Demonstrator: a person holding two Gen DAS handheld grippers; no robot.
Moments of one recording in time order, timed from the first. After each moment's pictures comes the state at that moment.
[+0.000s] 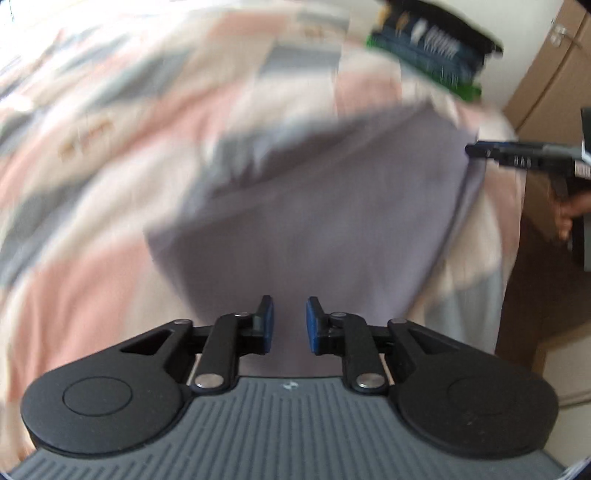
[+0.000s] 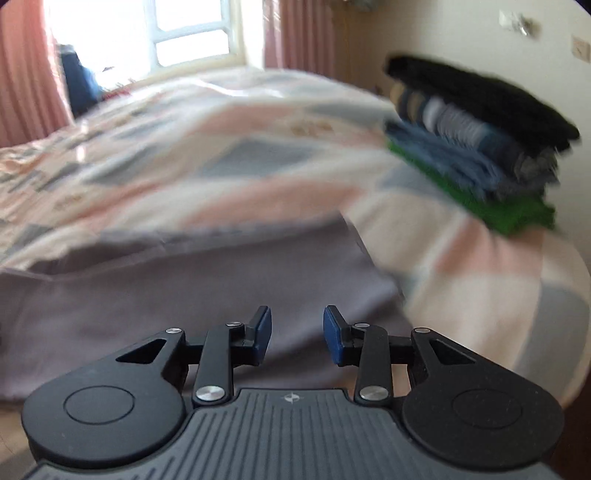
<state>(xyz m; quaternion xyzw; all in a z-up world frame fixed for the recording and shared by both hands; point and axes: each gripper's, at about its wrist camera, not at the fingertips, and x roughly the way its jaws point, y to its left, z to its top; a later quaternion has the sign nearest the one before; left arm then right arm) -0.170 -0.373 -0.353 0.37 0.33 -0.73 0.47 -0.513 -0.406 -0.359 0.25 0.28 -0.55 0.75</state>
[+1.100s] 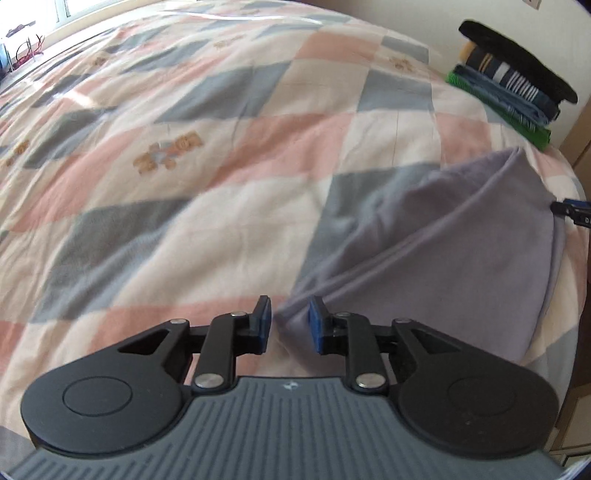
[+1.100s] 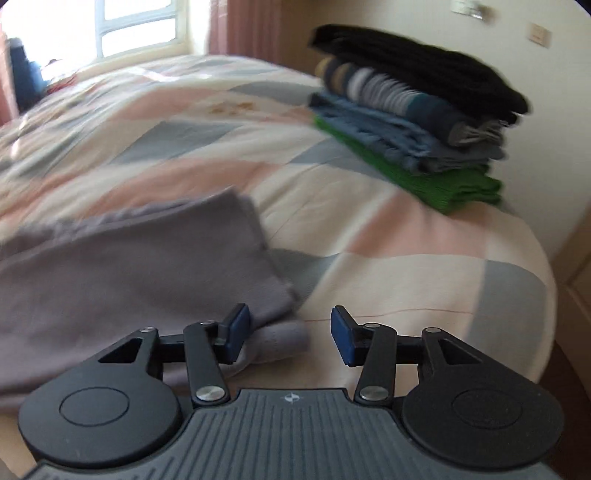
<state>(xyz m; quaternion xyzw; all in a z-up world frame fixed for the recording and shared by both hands) -0.105 -0.419 -0.363 0.36 0.32 -0.69 0.54 -0.576 -0.410 -0.382 0.27 0.30 -0.66 0.64</state>
